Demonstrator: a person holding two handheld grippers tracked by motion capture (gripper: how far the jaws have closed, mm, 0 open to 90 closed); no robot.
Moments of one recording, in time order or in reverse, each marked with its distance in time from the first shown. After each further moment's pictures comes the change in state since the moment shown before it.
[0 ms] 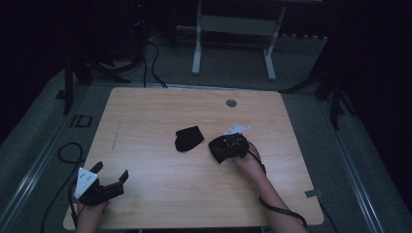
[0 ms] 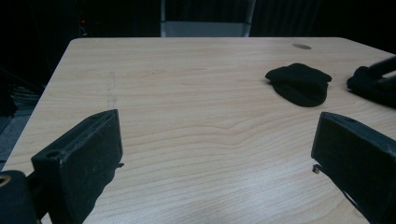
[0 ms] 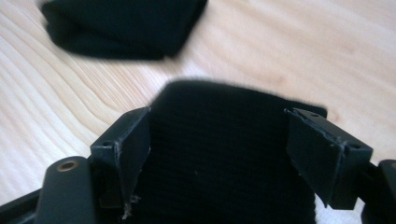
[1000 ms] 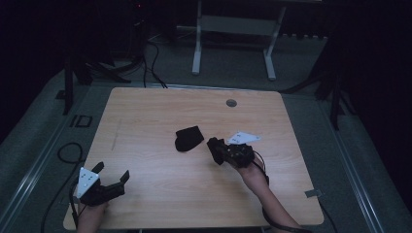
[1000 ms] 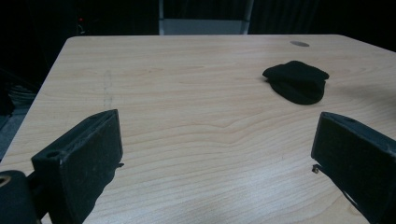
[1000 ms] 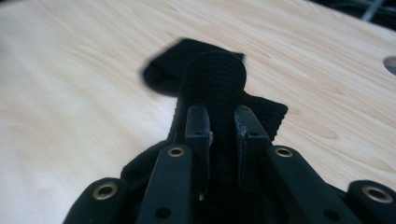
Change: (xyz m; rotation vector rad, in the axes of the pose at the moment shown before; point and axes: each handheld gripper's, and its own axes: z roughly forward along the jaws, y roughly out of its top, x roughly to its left) left arm -0.003 0.001 0.000 0.008 -0.005 0.003; right arm 0.051 0.006 -0.076 -0.177 0.022 -0.011
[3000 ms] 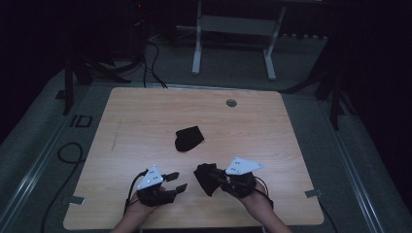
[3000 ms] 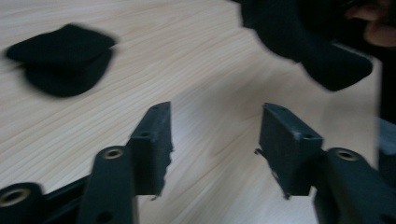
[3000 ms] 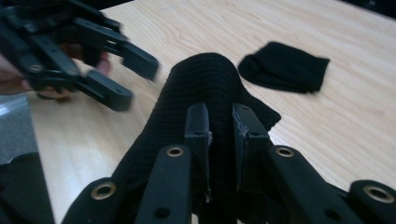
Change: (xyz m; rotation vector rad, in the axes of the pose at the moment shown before) left arm -0.130 0.020 0.058 0.198 -0.616 0.157; right arm 0.066 -0.019 -0.051 -0.031 0.156 -0.091
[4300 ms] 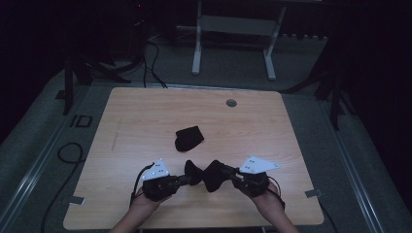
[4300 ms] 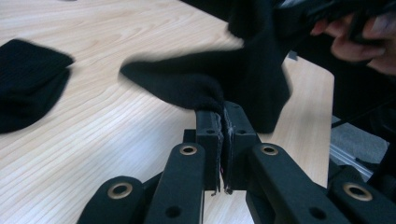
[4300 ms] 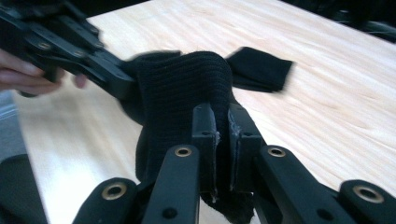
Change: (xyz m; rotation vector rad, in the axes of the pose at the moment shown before) left arm 0.000 0.023 0.003 0.021 -0.088 -0.055; right arm -0.013 -0.004 -0.029 -0.031 -0.067 0.019
